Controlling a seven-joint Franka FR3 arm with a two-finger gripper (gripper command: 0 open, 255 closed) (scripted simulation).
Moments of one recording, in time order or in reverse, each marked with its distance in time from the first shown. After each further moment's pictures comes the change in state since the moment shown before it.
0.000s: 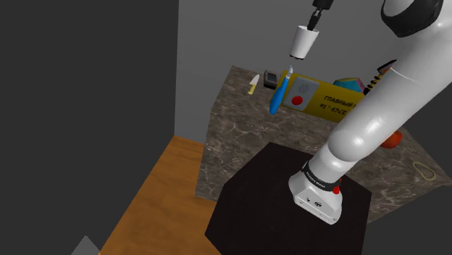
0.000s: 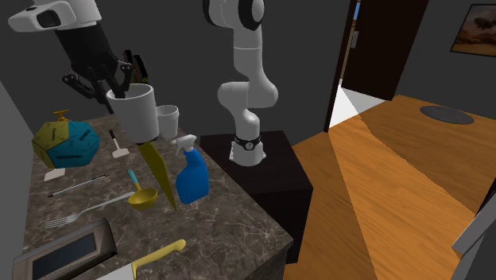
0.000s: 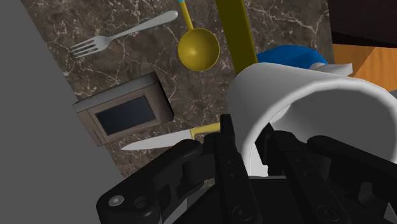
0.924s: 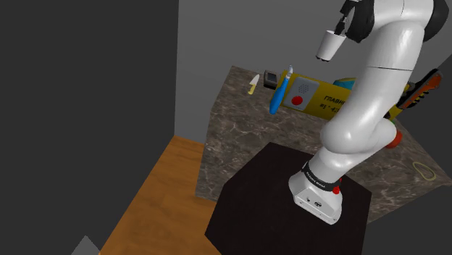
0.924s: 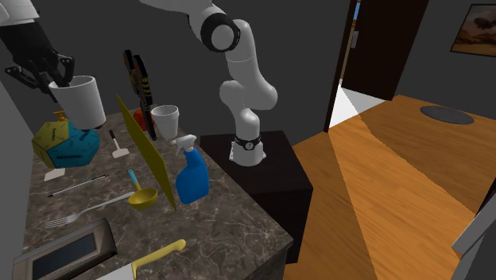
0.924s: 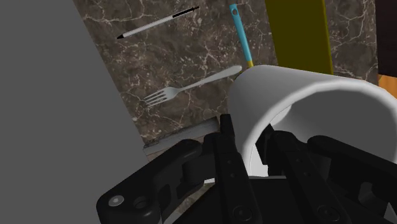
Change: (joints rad) arm -0.337 0.370 -0.153 0.404 0.207 -0.132 -0.422
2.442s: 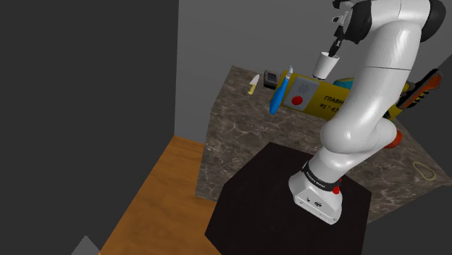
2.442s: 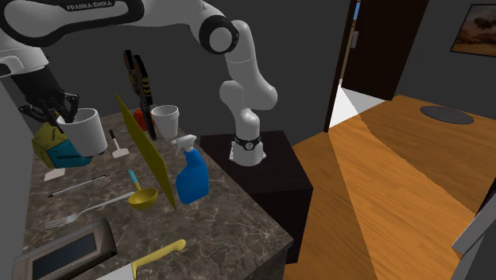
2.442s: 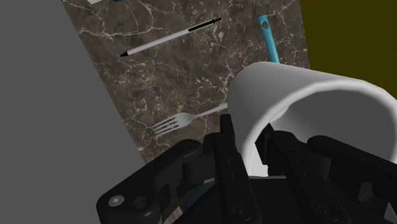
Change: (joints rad) arm -0.008 0.021 -0.010 -0.249 0.008 0.254 -0.082
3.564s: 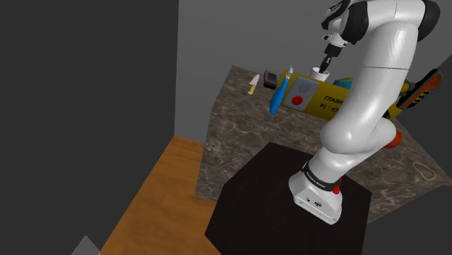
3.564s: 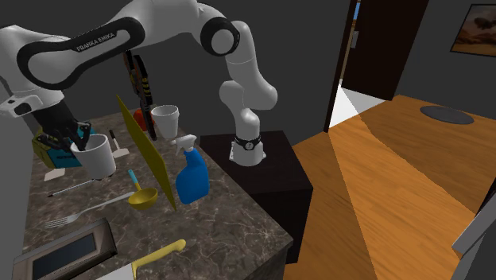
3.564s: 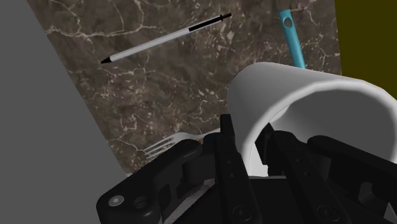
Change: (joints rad) arm 0.024 0.019 0.013 -0.209 0.019 0.218 -0.022
